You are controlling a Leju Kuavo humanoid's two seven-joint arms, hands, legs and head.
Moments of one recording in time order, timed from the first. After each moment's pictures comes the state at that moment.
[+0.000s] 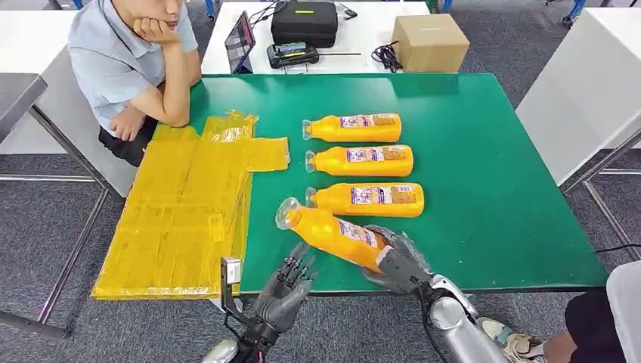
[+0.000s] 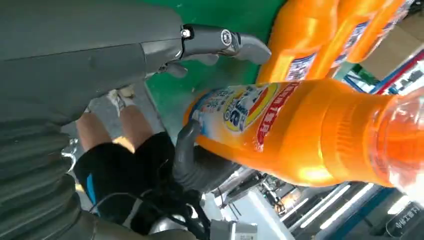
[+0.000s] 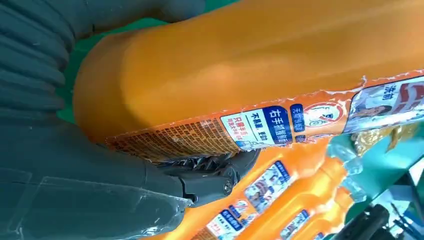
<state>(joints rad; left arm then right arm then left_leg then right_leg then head) -0.13 -0.23 -0.55 -0.94 0.70 -0.09 -0.30 -0.17 -0.14 0.35 -1.11 0.33 0.09 -0.49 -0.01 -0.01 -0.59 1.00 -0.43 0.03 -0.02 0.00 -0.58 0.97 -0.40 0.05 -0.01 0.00</state>
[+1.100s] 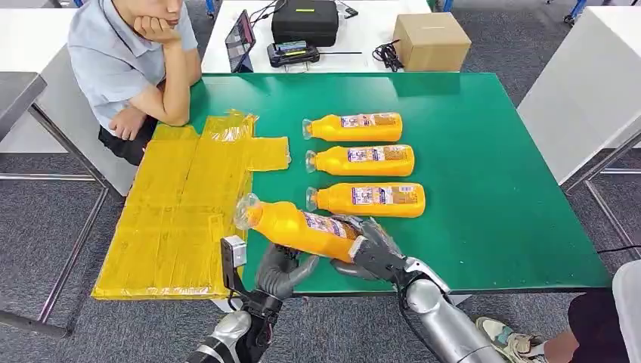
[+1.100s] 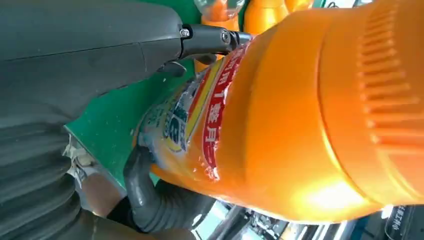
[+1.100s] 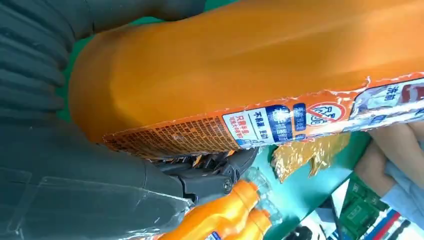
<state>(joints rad) -0.26 -0.28 -0.55 -0.84 0.49 0.04 -0.50 -0.27 -0.09 0.49 -1.11 0.27 0.14 -0.50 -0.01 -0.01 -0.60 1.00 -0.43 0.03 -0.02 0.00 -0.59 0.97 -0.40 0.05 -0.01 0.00</state>
